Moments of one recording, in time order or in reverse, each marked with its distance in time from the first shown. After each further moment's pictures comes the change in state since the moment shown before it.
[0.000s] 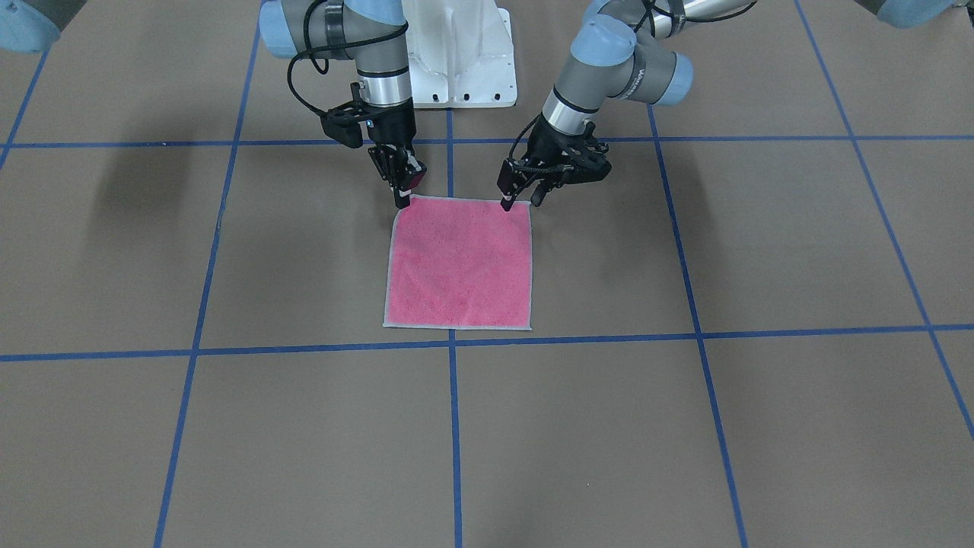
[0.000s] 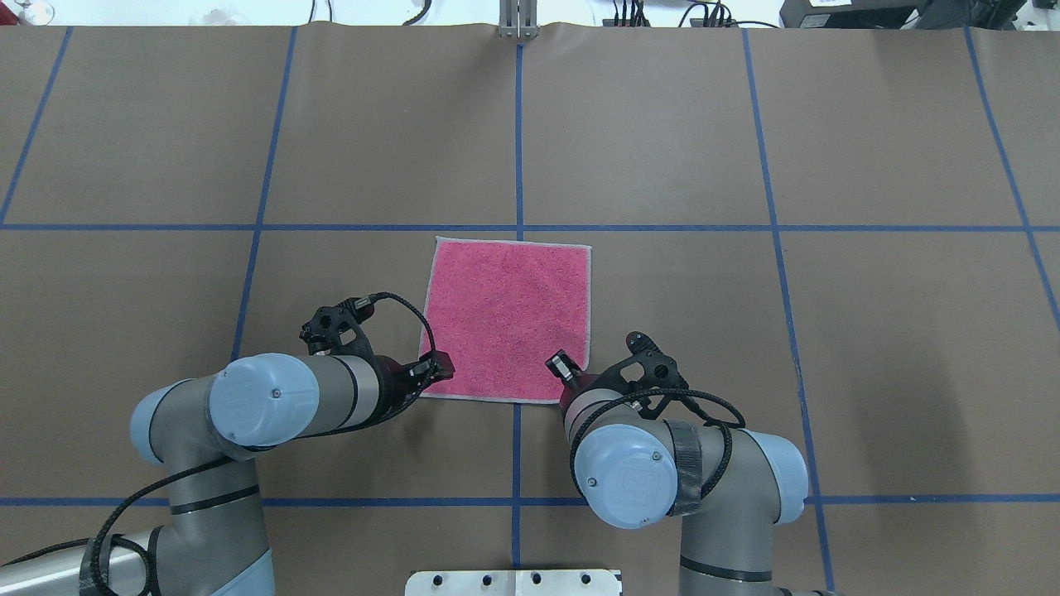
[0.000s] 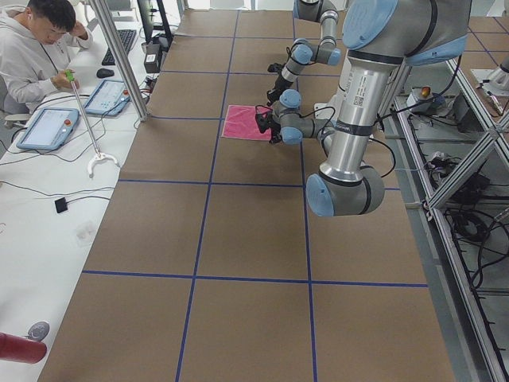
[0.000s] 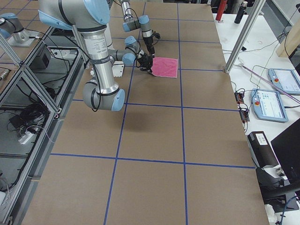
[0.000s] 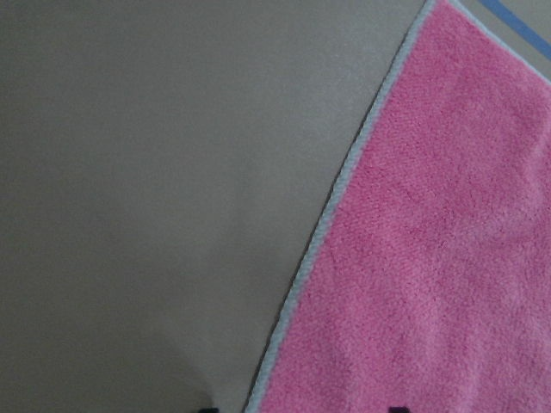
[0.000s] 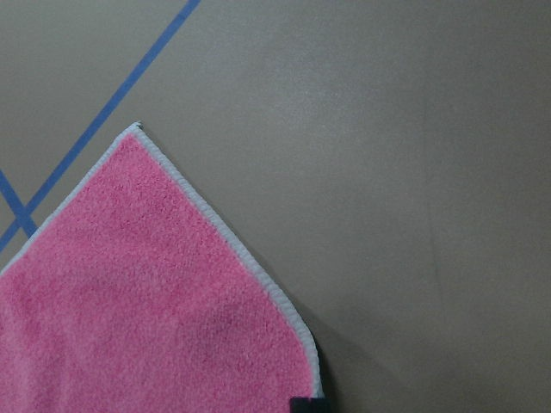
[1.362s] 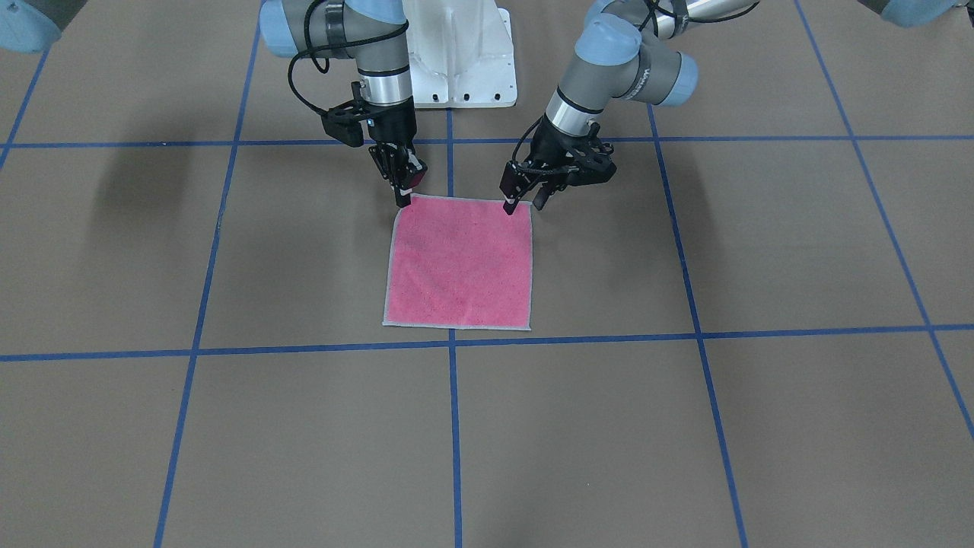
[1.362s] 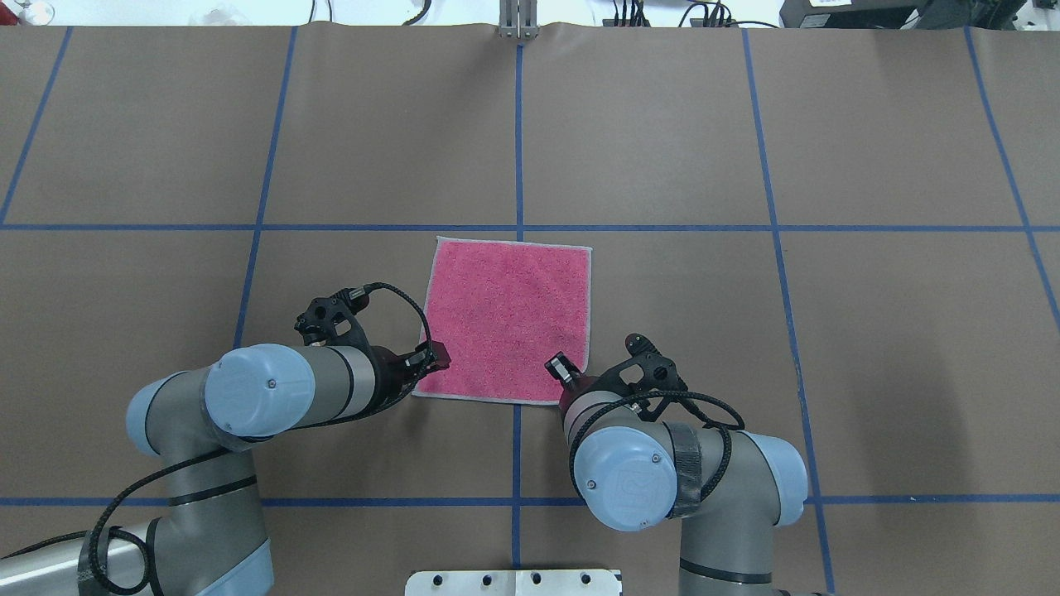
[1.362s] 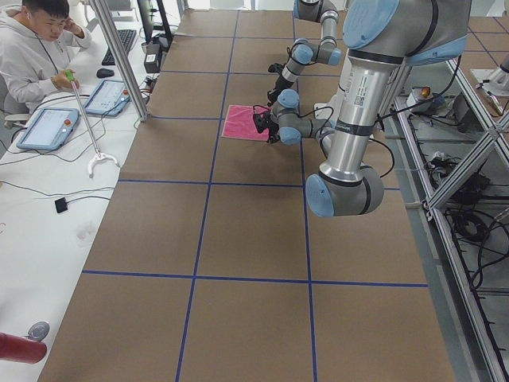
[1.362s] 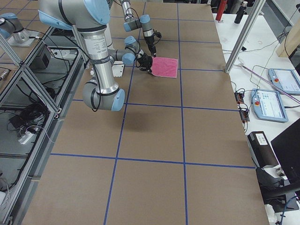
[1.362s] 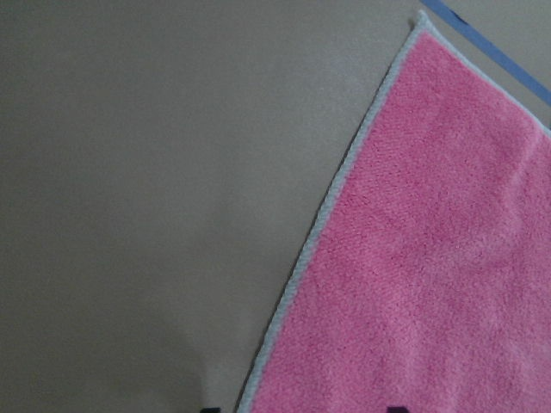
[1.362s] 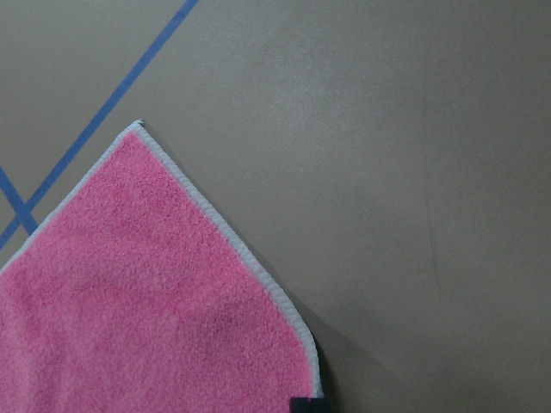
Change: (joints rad) left arm -0.016 0.000 0.004 0.000 0.002 -0.002; right arm -0.004 0.000 0.001 0.000 0.000 0.000
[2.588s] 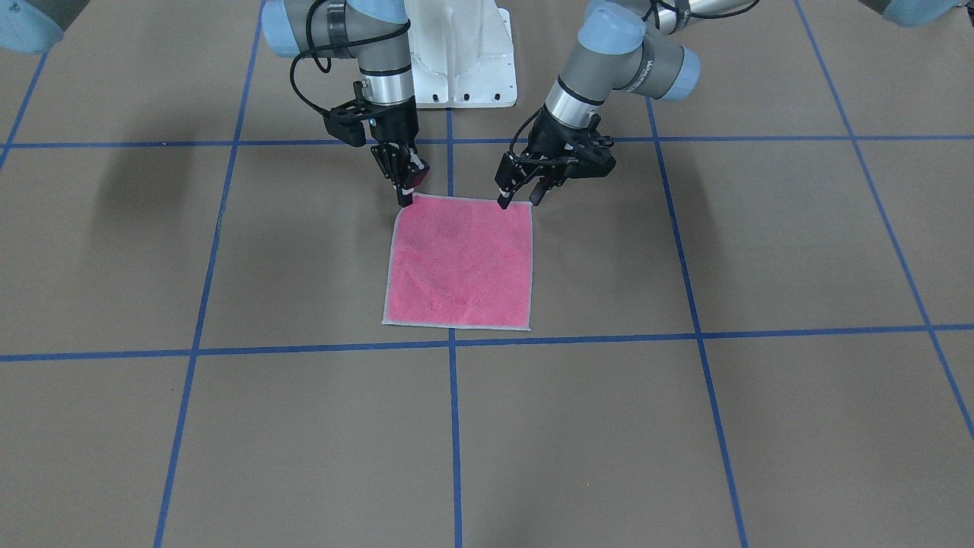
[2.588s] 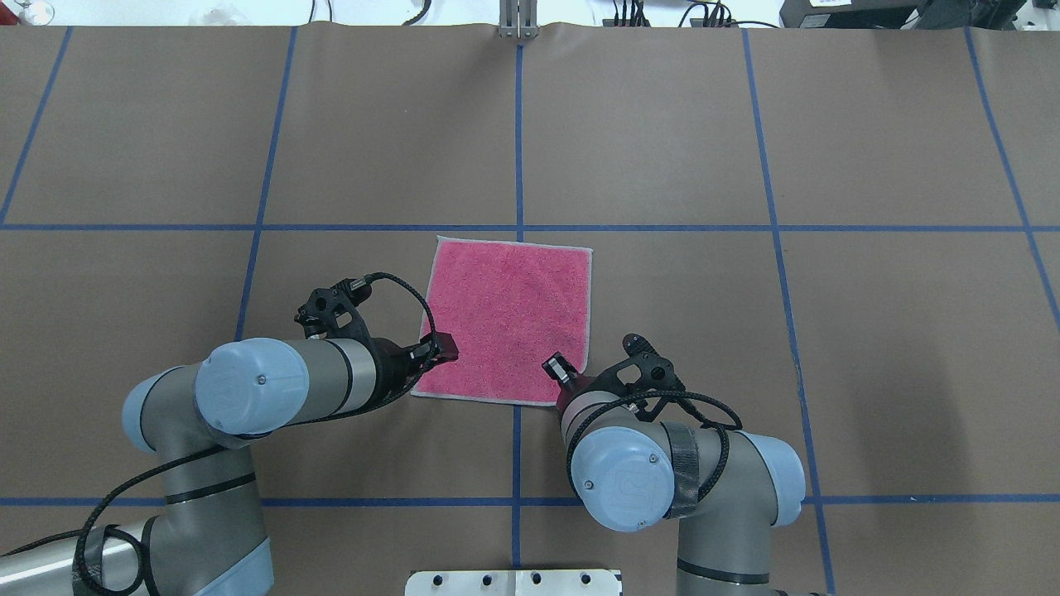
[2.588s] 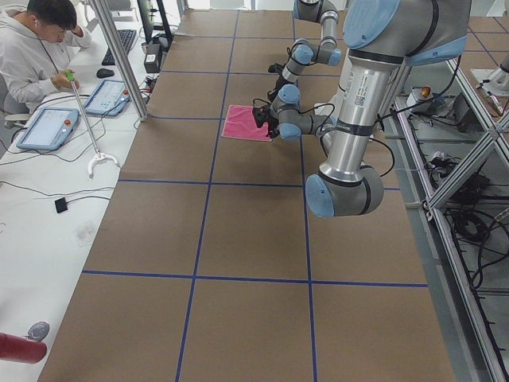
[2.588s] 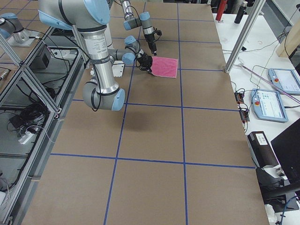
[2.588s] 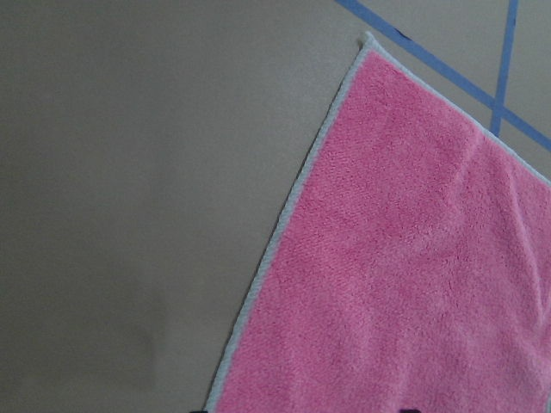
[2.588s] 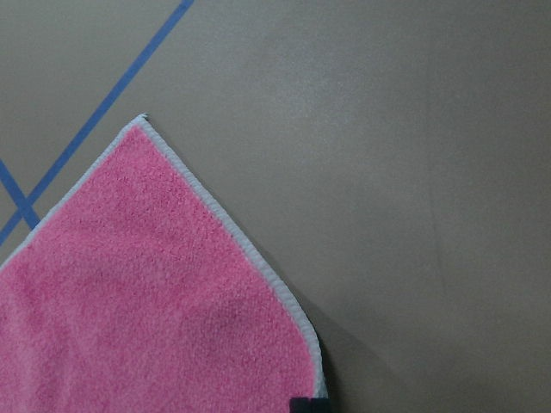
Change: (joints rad) left arm -0.008 -0.008 -0.032 -0.009 0.007 0.001; right arm 0.000 0.005 -0.002 0.000 0.001 0.000
